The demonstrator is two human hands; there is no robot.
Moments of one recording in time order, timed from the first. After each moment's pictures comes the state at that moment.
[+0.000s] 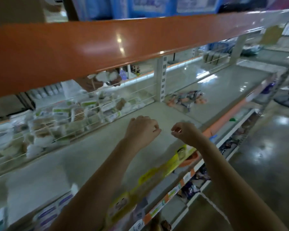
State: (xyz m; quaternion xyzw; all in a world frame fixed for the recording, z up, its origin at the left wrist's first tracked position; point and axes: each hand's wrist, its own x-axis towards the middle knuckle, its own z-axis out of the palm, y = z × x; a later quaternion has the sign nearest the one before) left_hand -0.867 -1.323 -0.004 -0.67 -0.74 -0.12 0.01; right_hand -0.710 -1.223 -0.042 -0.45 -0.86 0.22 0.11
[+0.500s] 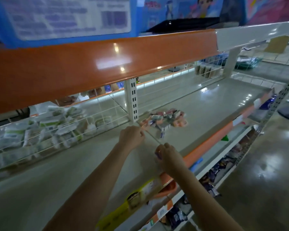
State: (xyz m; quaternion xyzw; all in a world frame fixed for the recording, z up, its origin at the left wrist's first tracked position) left_hand -0.836 -1.112 -0.063 -0.56 -0.82 -0.12 -0.01; right_hand -0.660 -1.103 -0.084 -0.40 -0.90 0.16 0.11
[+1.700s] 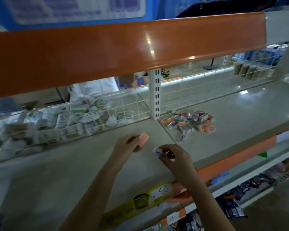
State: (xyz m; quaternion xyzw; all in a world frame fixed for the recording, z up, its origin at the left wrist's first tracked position) left_hand -0.832 -1.198 -0.059 -0.28 -0.74 -0.56 -0.26; right_hand -0.669 -1.105 -0.083 -0.27 -0.84 0.37 0.28
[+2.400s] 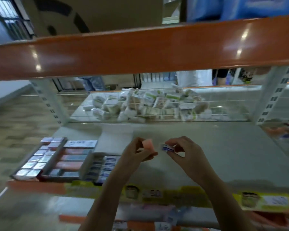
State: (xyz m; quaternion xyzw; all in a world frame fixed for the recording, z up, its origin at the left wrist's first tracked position) left_hand -0.877 -1.482 -0.034 -0.16 -0.70 -0.67 -0.19; right_hand -0.801 -1.316 -0.036 -0.03 -0.90 0.39 0.20
